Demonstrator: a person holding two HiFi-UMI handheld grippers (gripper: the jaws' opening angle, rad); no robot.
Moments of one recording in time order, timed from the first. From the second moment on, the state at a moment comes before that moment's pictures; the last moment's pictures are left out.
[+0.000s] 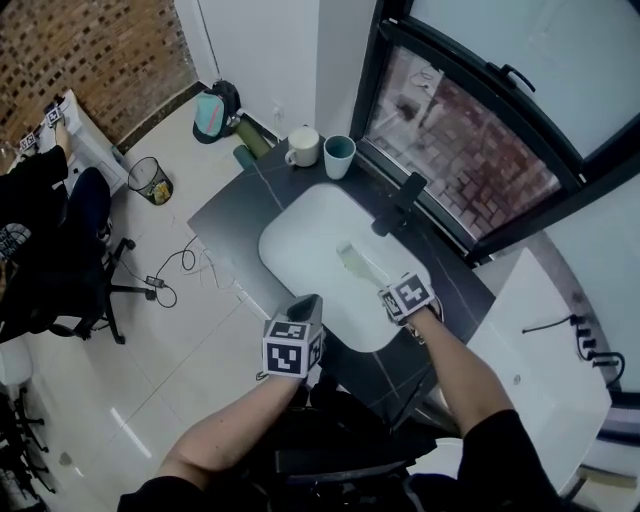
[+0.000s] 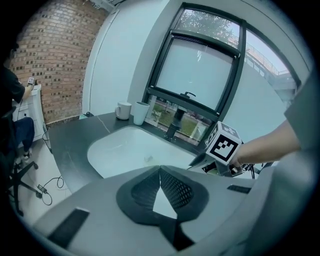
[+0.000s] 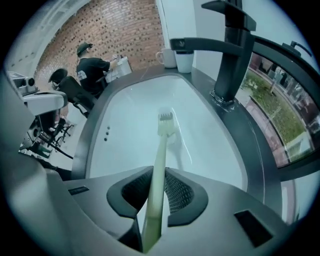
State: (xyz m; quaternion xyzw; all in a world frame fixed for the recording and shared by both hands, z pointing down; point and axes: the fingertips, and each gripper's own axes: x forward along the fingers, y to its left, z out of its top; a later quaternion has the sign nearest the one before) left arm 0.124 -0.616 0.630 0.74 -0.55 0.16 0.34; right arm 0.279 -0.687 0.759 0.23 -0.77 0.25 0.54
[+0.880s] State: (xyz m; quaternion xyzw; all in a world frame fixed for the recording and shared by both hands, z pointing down) left arm -0.099 -0.471 0.482 0.87 -0.43 0.15 0.17; right arm 0.041 -0.470 0.541 0.44 -0.83 0.21 0.28
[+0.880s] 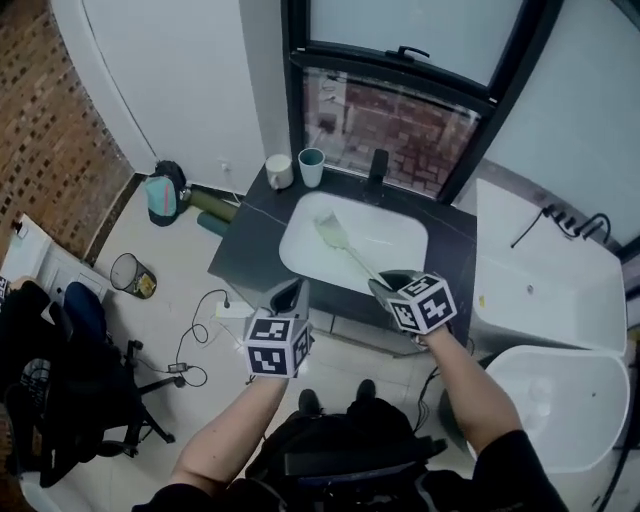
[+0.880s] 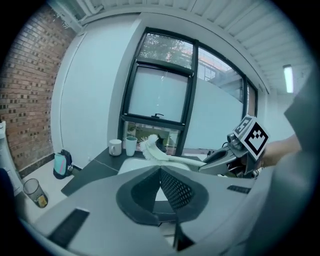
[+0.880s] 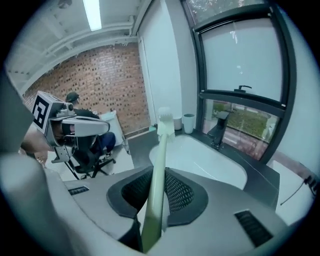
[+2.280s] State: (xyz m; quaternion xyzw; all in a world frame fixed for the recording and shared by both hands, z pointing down) left arm -0.097 -0.283 0.370 0.93 -0.35 0.06 0.07; right arm 0.069 -0.198 0.375 0.72 -0.69 0.08 0.03
